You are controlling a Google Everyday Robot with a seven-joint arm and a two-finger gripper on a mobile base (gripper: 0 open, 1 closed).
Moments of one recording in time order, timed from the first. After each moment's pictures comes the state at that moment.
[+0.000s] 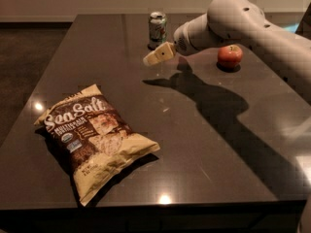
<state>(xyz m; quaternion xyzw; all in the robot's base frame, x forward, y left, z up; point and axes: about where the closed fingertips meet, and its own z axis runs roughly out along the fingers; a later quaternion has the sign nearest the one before) 0.737 -0.041 0.890 -0.37 0.81 0.14 0.43</state>
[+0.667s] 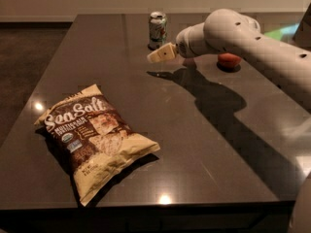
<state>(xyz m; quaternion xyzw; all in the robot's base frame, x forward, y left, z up) 0.772 -0.057 0.875 -0.31 0.81 0.11 0.48</state>
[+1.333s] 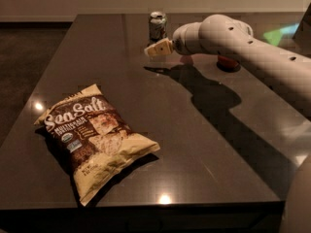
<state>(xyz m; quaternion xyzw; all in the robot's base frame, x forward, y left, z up) 0.797 -0.053 0.887 -0.30 0.79 0.11 0.53</state>
